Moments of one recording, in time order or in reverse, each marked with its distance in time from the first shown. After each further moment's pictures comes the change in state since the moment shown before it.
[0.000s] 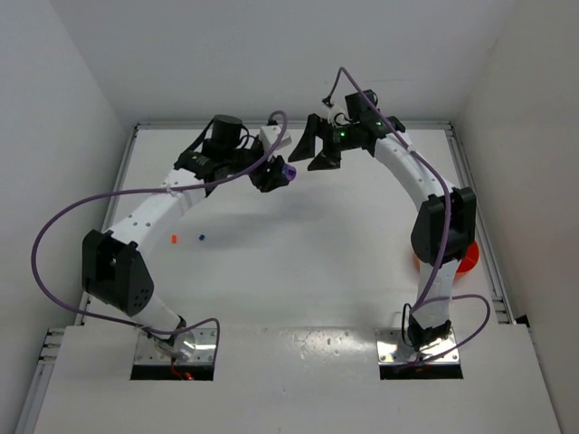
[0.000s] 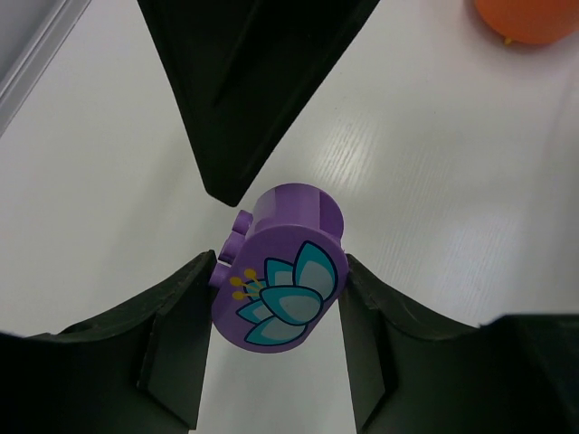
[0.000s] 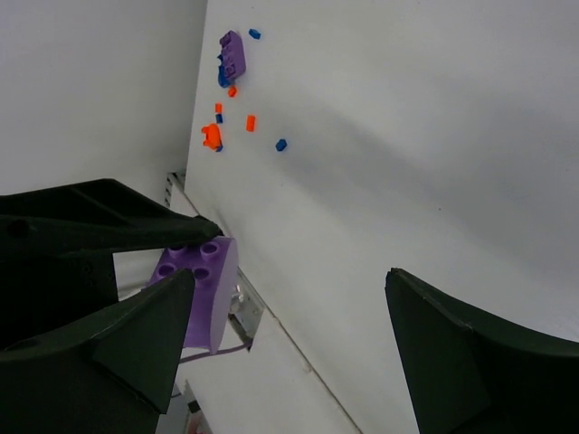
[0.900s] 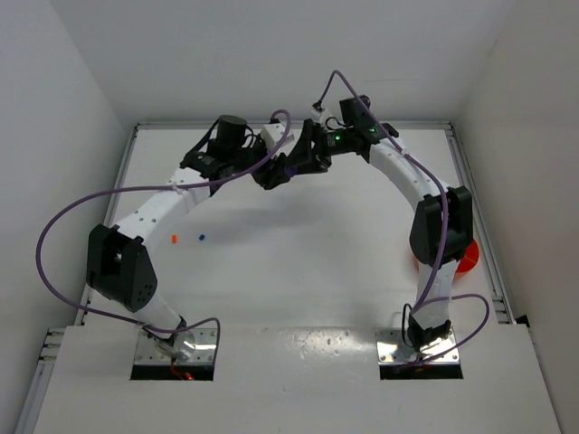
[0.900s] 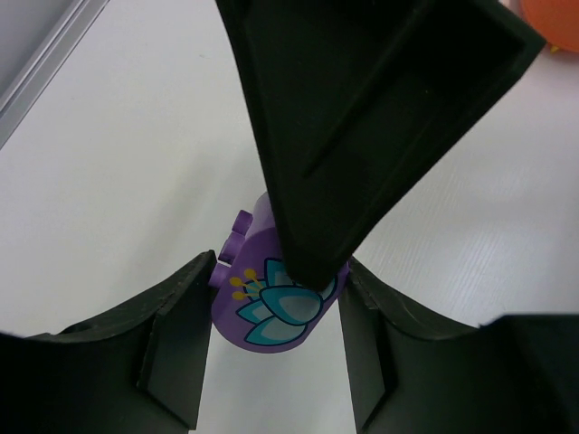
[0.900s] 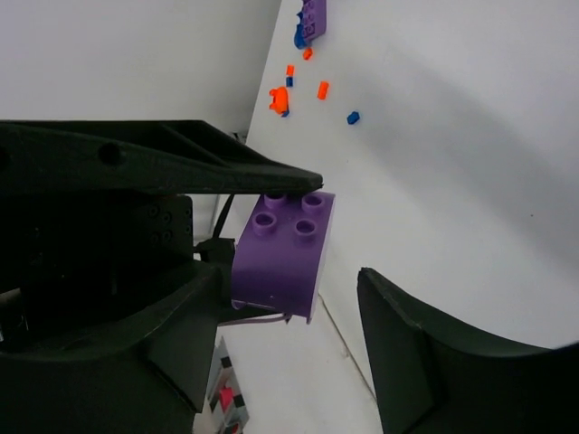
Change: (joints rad) left arm -0.011 0.036 0.000 0.053 -0.088 -0.053; right arm 0.025 -0.001 -0.069 0.136 -0.188 0.069
